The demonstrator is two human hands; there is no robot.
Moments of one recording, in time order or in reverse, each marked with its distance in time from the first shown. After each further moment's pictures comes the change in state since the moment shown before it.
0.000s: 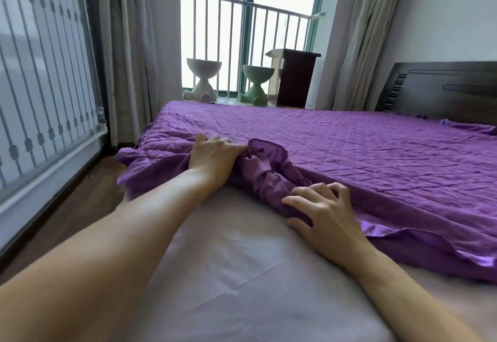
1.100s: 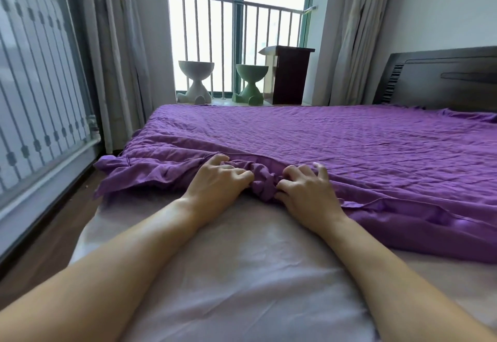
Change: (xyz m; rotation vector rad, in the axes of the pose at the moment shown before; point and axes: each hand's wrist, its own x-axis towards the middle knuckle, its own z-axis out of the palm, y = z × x) left_hand -0.011 0.031 0.029 -0.051 0.213 0.421; right_hand 0.041 0.036 0.034 -0.166 -0.204 0.085
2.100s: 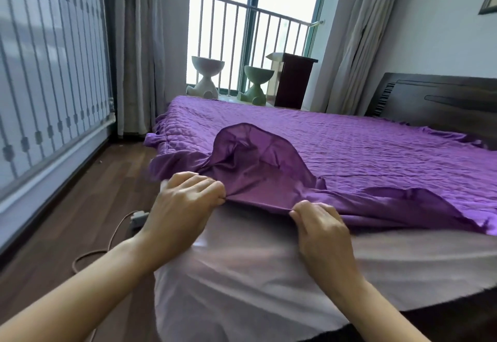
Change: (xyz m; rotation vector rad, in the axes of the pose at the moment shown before) left_hand -0.170 0.049 -0.162 -0.210 0.244 -0.257; right_hand -0.150 -0.124 -0.132 0.306 0.505 0.050
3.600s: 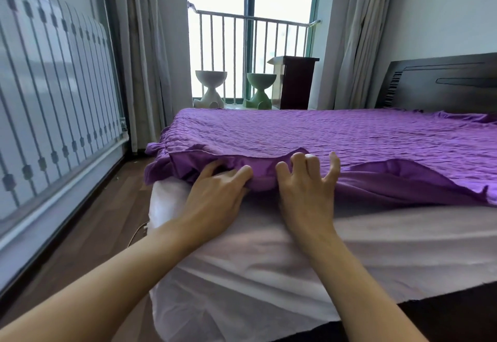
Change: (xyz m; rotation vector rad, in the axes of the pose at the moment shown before) left_hand 0.040 0.059 0.031 0.049 -0.126 0.039; right_hand 0.023 0.018 0.015 -0.468 -0.105 0.077
